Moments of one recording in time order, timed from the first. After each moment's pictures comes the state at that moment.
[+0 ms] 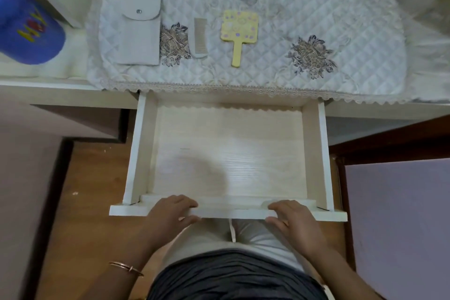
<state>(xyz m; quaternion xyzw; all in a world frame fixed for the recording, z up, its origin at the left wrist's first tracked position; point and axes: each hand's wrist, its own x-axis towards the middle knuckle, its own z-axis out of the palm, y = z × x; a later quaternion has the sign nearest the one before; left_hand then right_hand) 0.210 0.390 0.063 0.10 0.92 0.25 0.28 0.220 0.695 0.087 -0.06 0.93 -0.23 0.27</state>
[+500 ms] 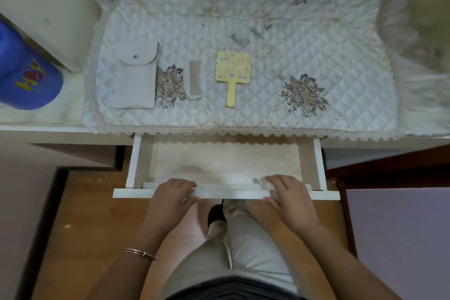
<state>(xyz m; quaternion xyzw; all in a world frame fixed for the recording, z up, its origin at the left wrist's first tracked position) 0.099 0.405 0.071 0.10 0.97 0.20 0.11 0.102 0.690 0.088 -0.07 0.97 -0.15 0.17</state>
